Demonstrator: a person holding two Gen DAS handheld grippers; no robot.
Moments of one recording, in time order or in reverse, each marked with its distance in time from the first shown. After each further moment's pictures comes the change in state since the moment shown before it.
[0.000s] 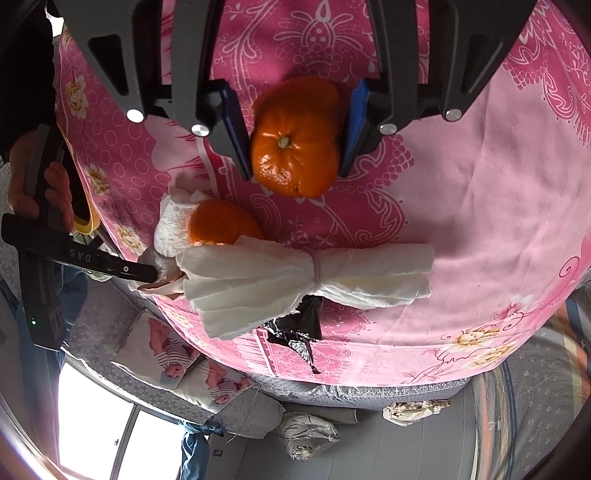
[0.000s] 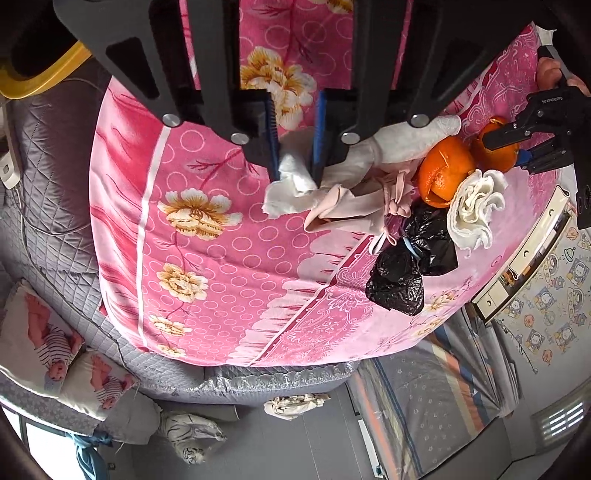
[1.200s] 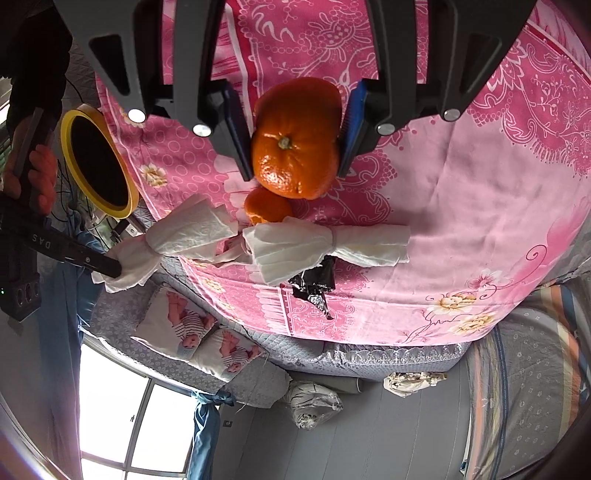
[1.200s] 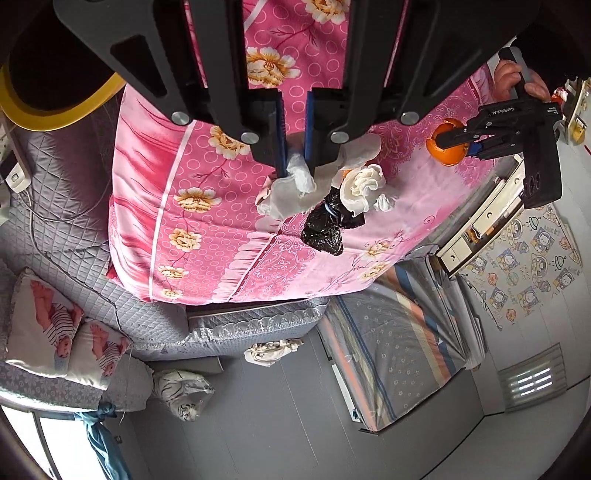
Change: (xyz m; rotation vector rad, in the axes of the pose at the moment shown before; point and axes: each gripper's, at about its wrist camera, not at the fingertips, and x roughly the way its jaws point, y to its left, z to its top) left arm -0.086 -0.023 -0.013 0.004 -0.125 -0.022; right arm -0.137 0.018 -0.020 0.035 -0.211 0.133
